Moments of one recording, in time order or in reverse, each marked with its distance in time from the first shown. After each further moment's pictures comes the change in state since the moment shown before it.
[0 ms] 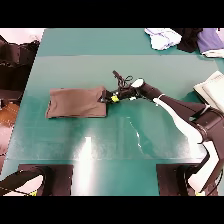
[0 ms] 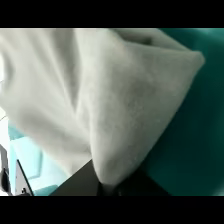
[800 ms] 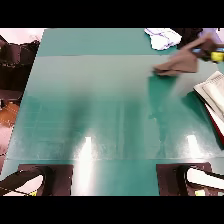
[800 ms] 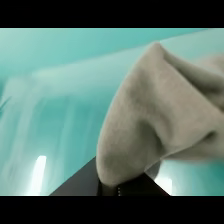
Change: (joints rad) left arm 0.000 0.000 0.000 -0.025 -0.003 -0.005; right arm -0.878 0.565 0.003 -0.349 0.182 0.074
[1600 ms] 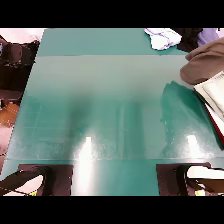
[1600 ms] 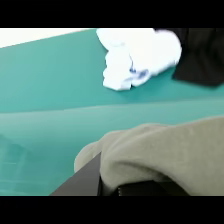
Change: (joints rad) left arm 0.000 0.000 0.000 -0.054 0.000 -0.005; right arm -0.254 -0.150 0.453 -0.007 0.168 -0.178
